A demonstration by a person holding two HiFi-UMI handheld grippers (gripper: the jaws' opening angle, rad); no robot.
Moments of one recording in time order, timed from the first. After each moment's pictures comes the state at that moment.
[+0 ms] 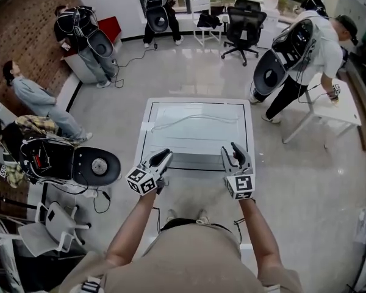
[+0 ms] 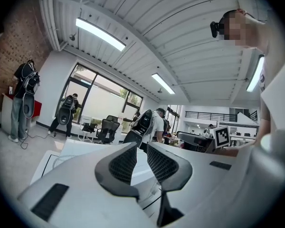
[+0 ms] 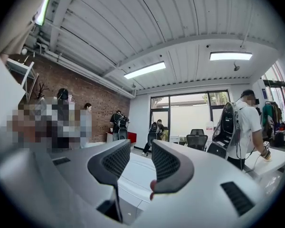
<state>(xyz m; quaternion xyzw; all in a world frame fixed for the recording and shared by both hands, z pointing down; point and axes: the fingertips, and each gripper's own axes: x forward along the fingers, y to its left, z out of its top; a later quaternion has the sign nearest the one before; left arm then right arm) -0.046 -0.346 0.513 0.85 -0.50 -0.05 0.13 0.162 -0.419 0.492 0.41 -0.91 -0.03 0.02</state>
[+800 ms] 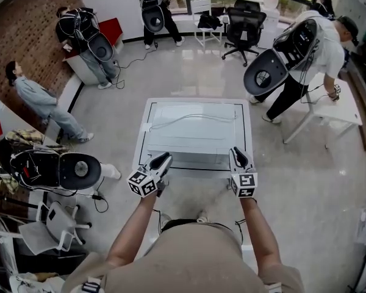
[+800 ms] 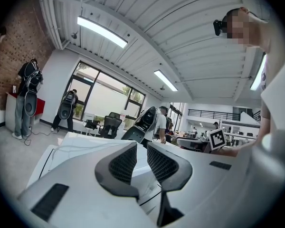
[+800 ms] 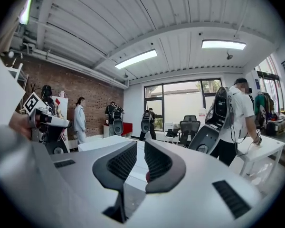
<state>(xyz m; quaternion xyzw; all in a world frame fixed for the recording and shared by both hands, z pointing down) -0.031 -0.339 0.531 0.84 -0.51 -0.04 0.15 0.204 -0.434 0.541 0.43 -0.90 0.03 0.06</state>
